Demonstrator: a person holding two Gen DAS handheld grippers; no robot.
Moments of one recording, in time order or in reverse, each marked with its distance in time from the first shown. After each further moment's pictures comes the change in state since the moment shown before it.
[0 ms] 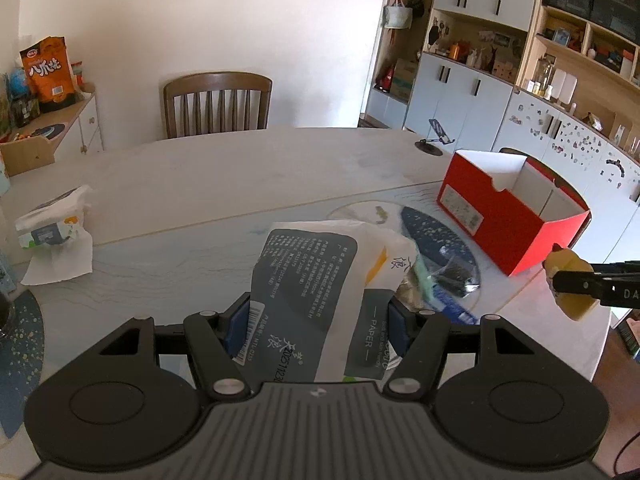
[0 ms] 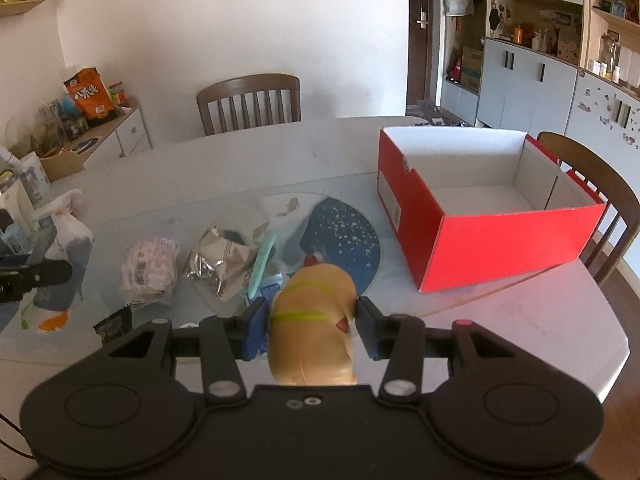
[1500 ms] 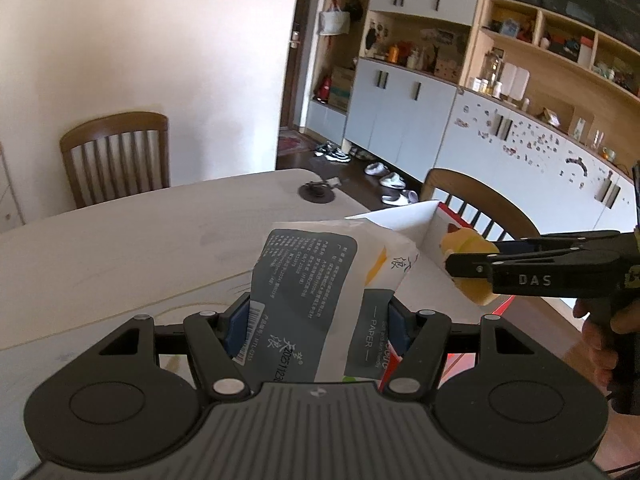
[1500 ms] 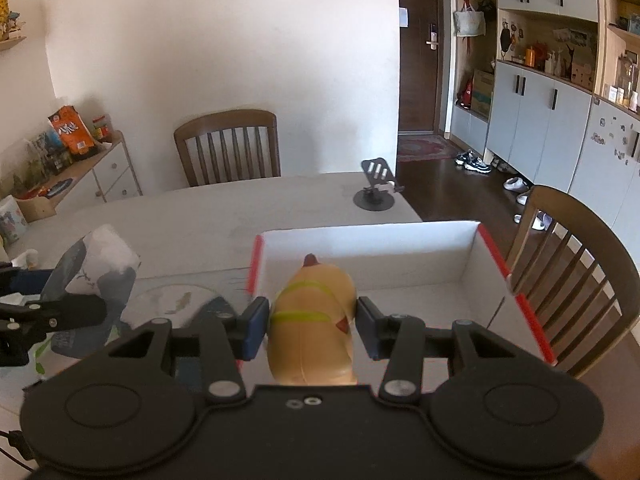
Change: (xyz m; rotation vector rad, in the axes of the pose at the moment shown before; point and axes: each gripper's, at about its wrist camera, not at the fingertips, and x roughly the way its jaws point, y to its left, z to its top) left arm 0.111 -0.222 0.124 0.091 -0.025 -0.111; right arm 0.046 -0.167 0.119 -0.048 -0.048 0.060
